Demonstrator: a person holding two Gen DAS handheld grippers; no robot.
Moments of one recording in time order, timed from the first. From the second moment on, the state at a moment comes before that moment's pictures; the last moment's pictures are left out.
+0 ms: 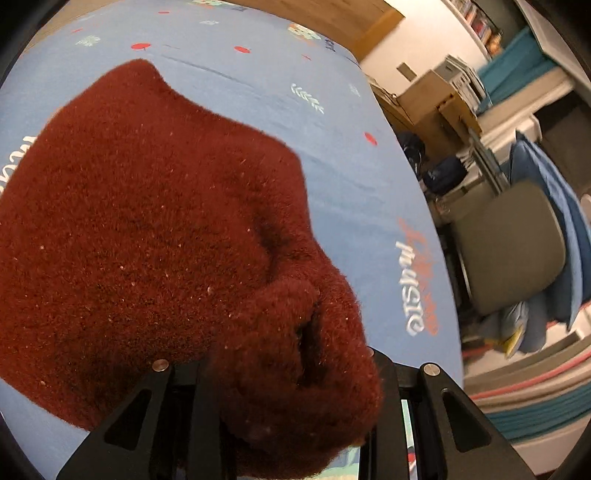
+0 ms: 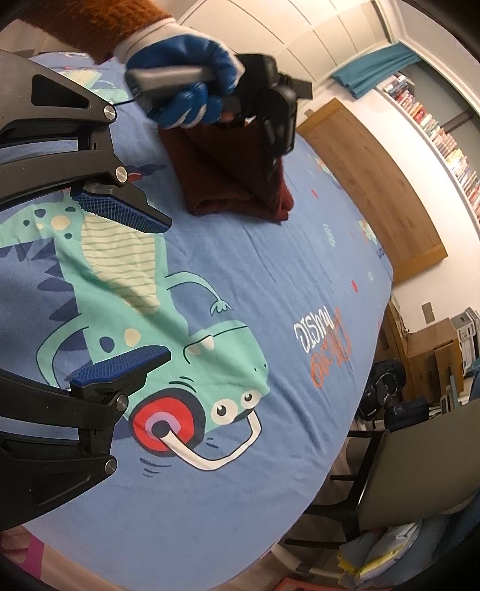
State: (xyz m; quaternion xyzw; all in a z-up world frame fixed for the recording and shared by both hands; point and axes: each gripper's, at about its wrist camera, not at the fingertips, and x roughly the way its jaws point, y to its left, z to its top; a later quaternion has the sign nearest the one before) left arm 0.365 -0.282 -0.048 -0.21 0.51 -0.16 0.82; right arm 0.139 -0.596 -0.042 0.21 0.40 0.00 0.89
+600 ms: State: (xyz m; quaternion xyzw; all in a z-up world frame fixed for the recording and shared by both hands) left arm 0.349 -0.261 -0.023 -0.24 0.51 -0.30 0.77; right arm 0.151 -0.574 -0.034 0.19 0.41 0.01 0.89
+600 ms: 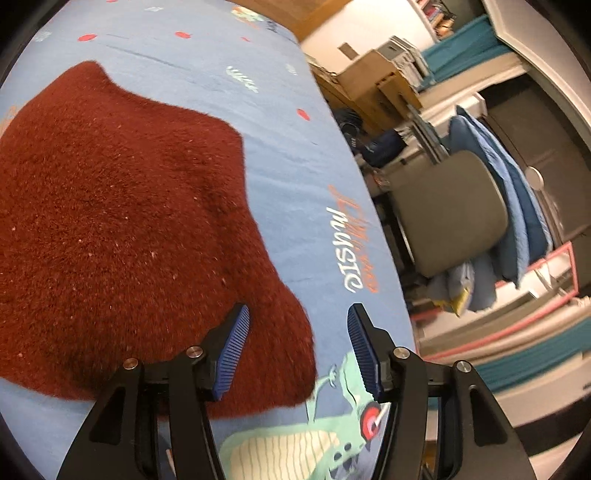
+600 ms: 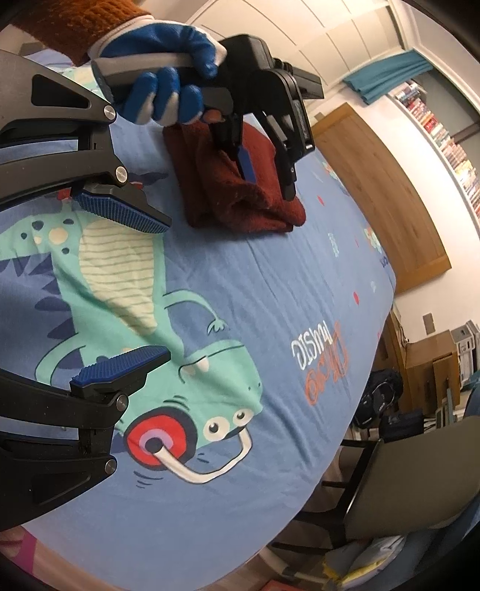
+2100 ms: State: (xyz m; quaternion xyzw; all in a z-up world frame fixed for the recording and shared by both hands) left arm 0.317 -0.163 -0.027 -0.08 0.45 -0.28 0.84; right arm 0.334 -0.466 -0.063 0.11 0.45 0.14 0.88
